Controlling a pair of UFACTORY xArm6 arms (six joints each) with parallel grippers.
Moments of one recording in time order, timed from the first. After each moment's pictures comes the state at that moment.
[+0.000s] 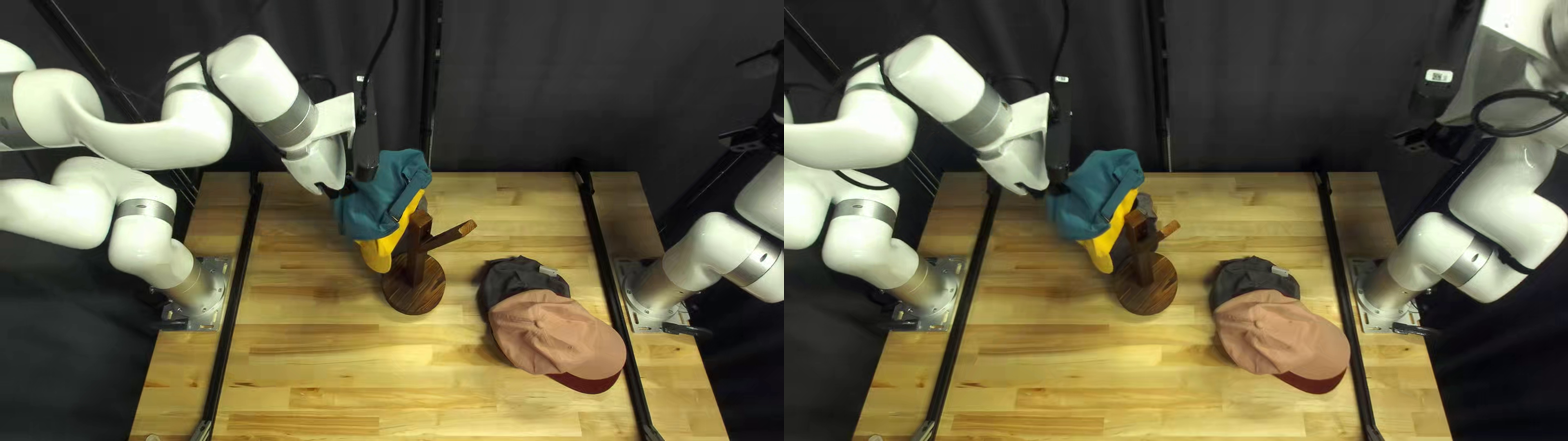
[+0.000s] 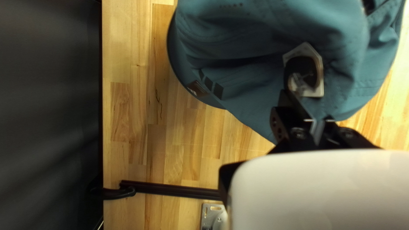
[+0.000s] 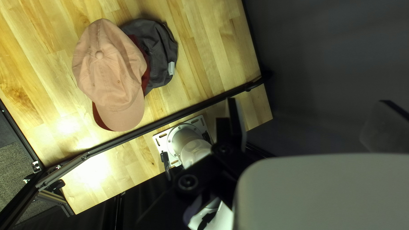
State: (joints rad) left arm 0.13 -0.55 -1.02 0.00 1.25 0.03; right arm 0.83 -0.46 -1.90 -0.72 2.39 0.58
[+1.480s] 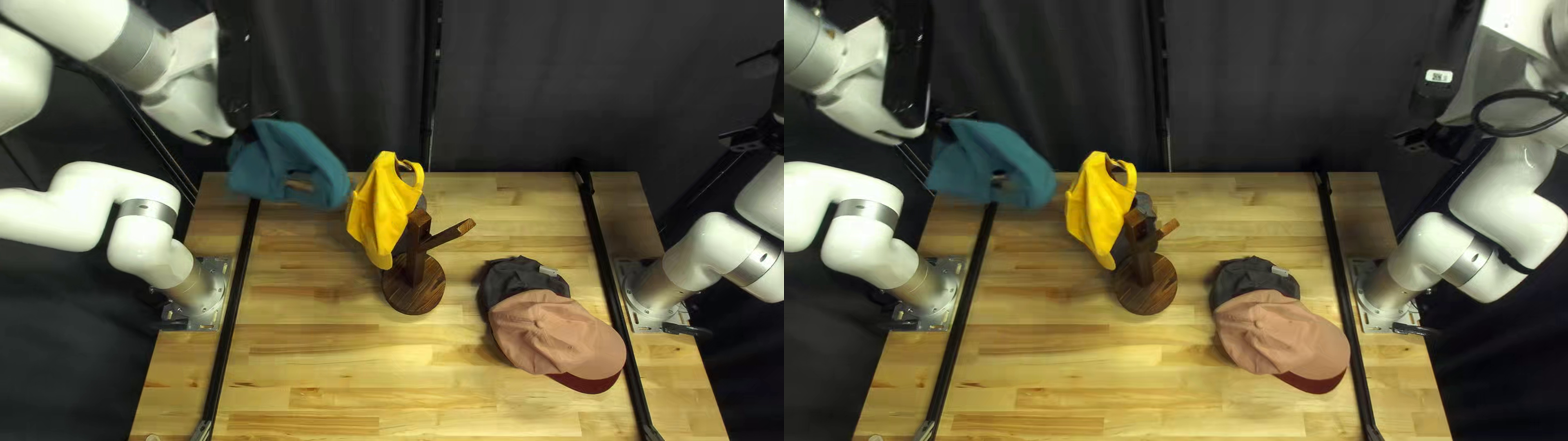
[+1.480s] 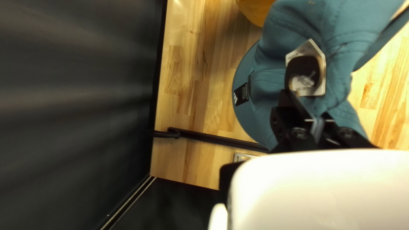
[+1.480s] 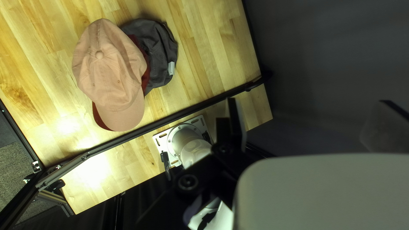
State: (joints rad) left arm -0.02 -0.91 -1.11 0.22 1.64 -0.09; right arm 0.83 -0.46 -1.90 -0.72 2.39 0.58
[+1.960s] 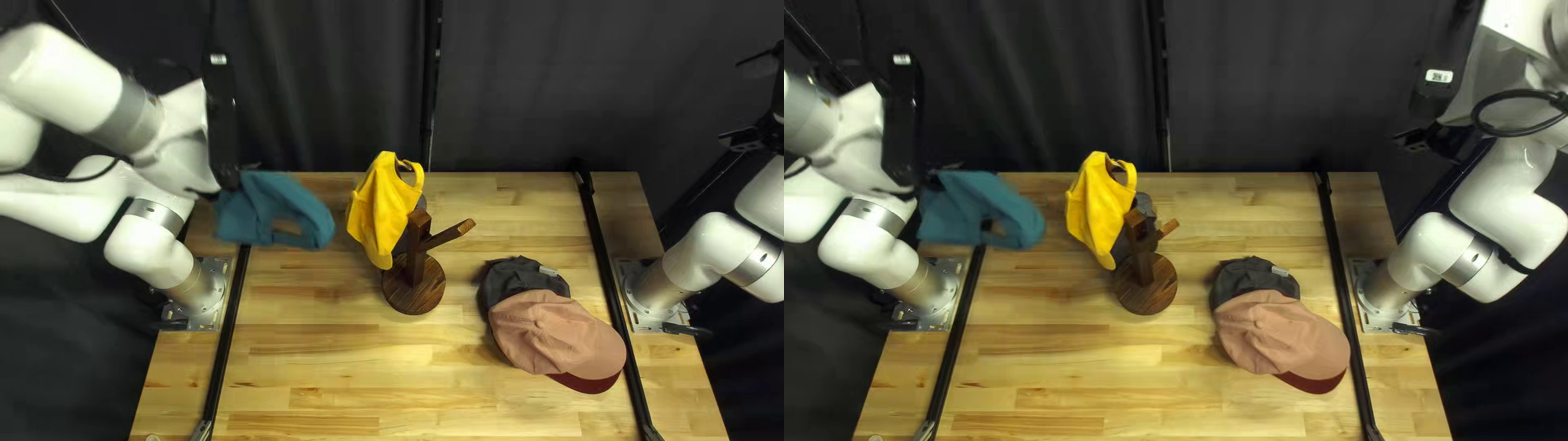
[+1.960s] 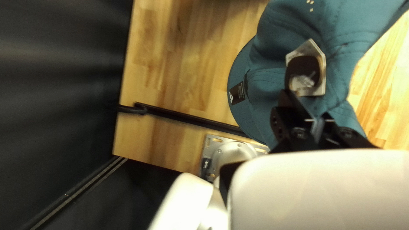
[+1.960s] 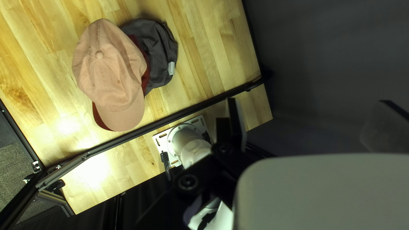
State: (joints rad) left arm -0.31 -1.03 -0.86 0.26 1.65 -0.46; right arm 0.83 -0.46 -1.90 -0.72 2.39 0.58
